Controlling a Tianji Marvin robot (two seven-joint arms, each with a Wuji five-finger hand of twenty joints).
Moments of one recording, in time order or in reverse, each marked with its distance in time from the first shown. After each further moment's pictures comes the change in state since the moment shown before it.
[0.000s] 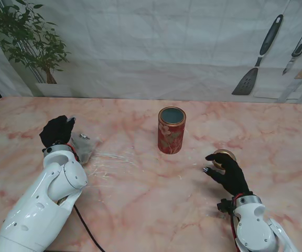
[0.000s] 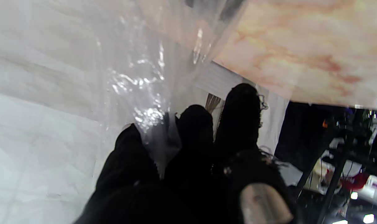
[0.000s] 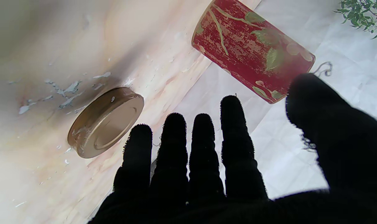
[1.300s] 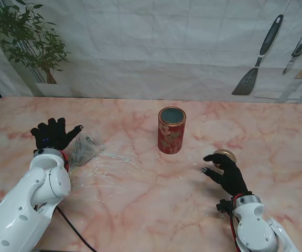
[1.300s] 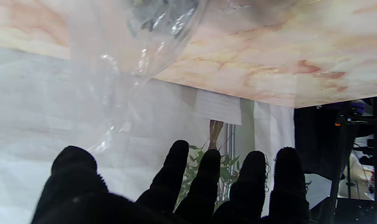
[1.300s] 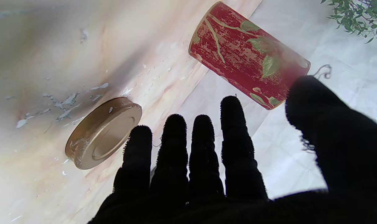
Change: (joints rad) left arm 0.092 0.109 -0.060 -0.136 0.207 -0.065 -0.375; right arm 0.003 0.005 -0.001 0.003 0.021 -0.012 0.033; left_hand -0.492 0.086 0.005 -0.017 -0.406 0.096 -0.994 -0.409 -0.823 0.182 -0.815 -0.355 -0.889 0.198 -0.563 -0.229 -1.206 0.652 -0.983 -0.020; right_hand 0.000 0.025 -0.016 0.000 0.000 0.000 -0.019 0.001 -0.012 0.003 -0.011 0.000 -0.012 -0.005 -0.007 0.000 -0.008 0.000 -0.023 0.015
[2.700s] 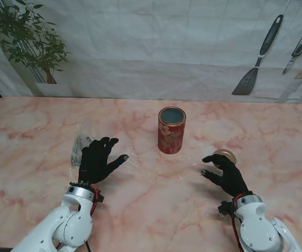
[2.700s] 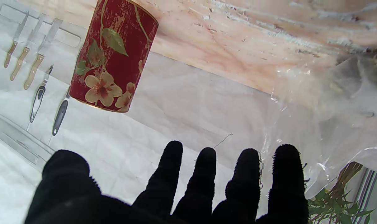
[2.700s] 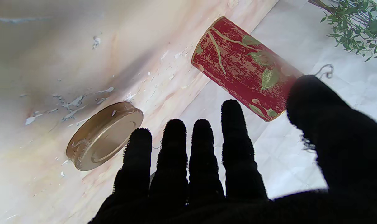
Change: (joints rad) left arm 0.156 -0.046 0.161 0.083 -0.134 -0.531 0.454; right arm -0.018 0.017 0.017 -0.032 -0.033 0.021 0.066; left_hand -0.061 0.000 -0.001 0.000 -0.011 -0.075 -0.021 -0.011 0.022 -0.057 -0.006 -0.016 0.029 -0.075 -0.001 -0.014 0.030 -0.013 0.017 -0.001; right_hand 0.000 0.000 -0.013 0.000 -0.041 -0.001 -0.018 0.009 -0.049 0.006 -0.028 -0.024 -0.044 -0.001 -0.027 -0.015 -0.015 0.000 -0.052 0.001
